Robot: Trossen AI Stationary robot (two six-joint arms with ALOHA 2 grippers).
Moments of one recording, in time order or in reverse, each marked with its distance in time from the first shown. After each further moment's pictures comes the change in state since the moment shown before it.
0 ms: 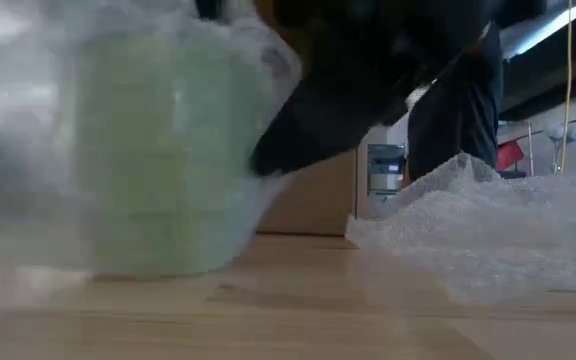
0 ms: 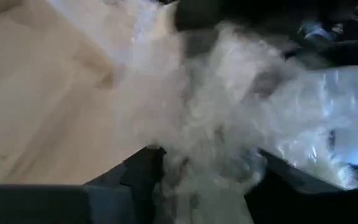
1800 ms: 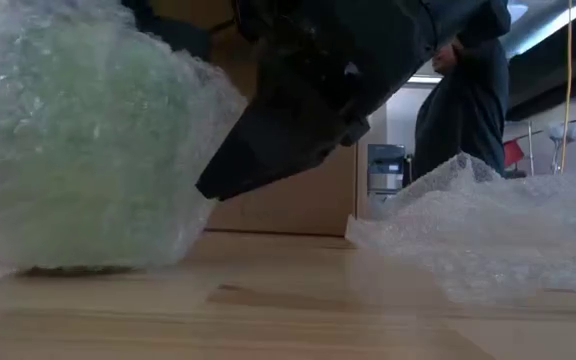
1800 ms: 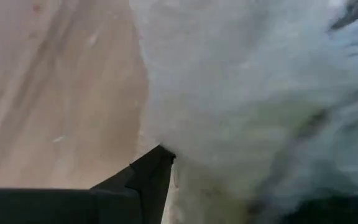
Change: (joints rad) left arm 0.054 0.017 0.129 -0.542 0.298 -0.103; right arm -0.013 0.063 0.091 -0.034 -0.063 -0.027
